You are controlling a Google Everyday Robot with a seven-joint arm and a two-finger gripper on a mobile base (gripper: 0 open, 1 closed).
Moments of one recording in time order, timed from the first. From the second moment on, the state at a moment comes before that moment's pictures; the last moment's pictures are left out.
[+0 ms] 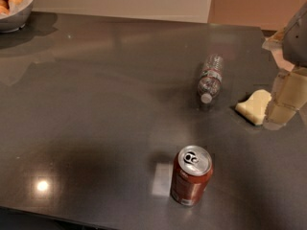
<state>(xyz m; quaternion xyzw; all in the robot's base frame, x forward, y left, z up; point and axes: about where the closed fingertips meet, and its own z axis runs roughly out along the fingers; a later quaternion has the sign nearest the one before) 0.438 -0.216 0.977 -0.60 0.78 -0.04 0.16</state>
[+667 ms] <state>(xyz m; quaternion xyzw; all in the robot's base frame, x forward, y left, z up) 0.430 -0.209 0.975 -0.62 0.77 -0.01 0.16</state>
